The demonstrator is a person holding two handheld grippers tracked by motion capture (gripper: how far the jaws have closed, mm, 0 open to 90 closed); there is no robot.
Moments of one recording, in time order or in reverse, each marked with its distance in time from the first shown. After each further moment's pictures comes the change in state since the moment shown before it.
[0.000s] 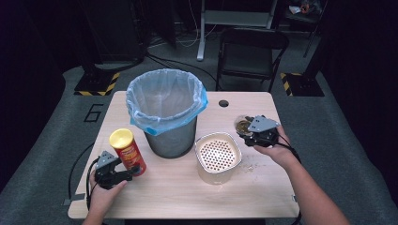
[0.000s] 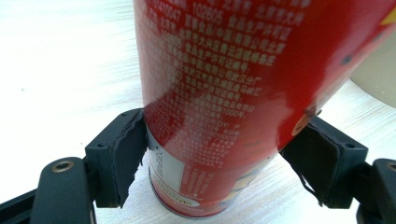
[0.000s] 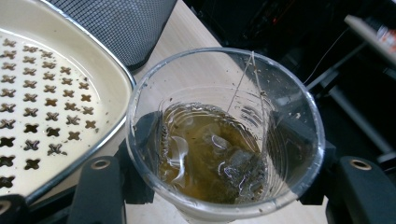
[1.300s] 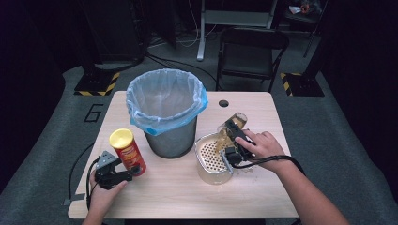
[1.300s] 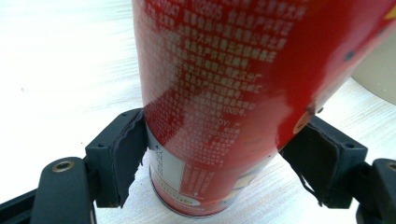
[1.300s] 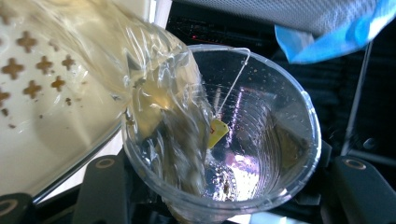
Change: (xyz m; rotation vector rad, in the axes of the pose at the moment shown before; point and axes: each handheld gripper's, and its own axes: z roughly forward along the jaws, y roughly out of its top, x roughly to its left) left arm 0.000 -0.001 0.001 -0.003 0.005 0.003; right arm 0.089 0.030 0.018 0.128 -0.451 -1.139
